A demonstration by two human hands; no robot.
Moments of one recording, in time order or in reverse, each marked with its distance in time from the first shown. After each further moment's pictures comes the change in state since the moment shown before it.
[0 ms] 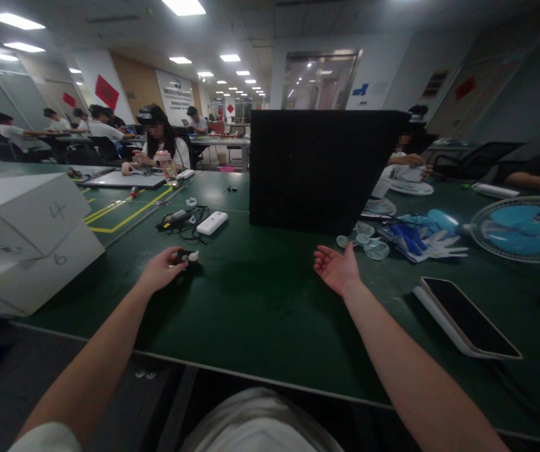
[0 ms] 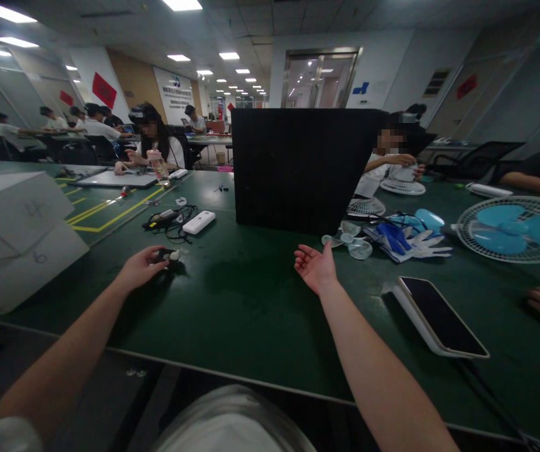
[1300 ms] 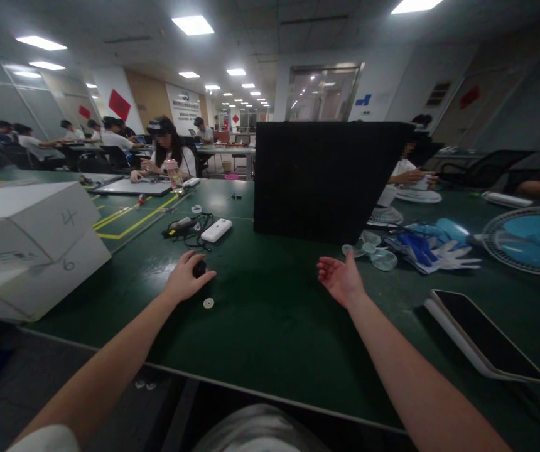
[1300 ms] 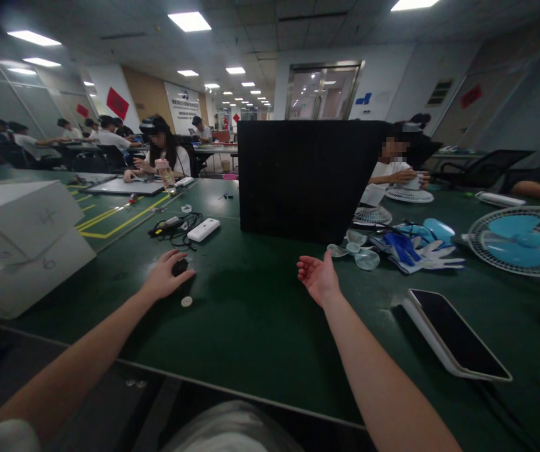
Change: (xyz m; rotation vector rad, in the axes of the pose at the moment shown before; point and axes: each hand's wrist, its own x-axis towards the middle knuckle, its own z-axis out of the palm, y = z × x) left_hand -0.009 0.037 0.035 0.229 0.069 0.236; right_hand -0.006 0.002 0.010 -0.097 0.025 -0.043
